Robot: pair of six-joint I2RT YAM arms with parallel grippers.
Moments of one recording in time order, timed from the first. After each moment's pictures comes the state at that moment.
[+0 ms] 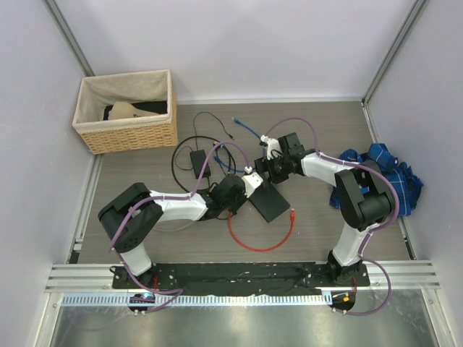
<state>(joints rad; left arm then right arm) -0.93 1.71 0.83 0.15 -0.12 0.06 0.38 1.79 1.05 -0.27 -0.49 0.04</state>
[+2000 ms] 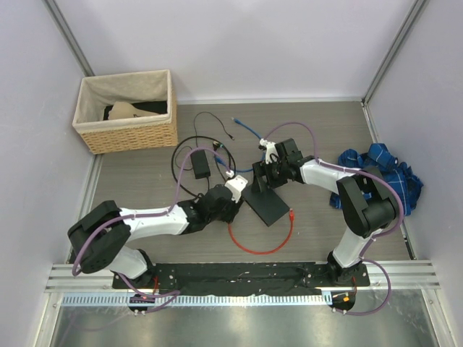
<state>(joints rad) -0.98 1.45 0.65 0.16 -0.18 -0.19 0.42 1.72 0.96 -0.19 -0.39 0.11</state>
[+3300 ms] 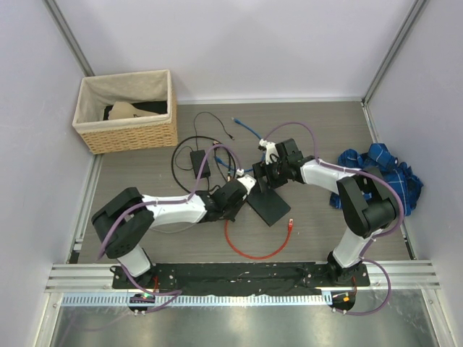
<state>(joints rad) -0.98 1.64 0.85 -0.13 -0.21 -0.22 0.43 1.72 0.96 -0.20 -0.41 0.09</state>
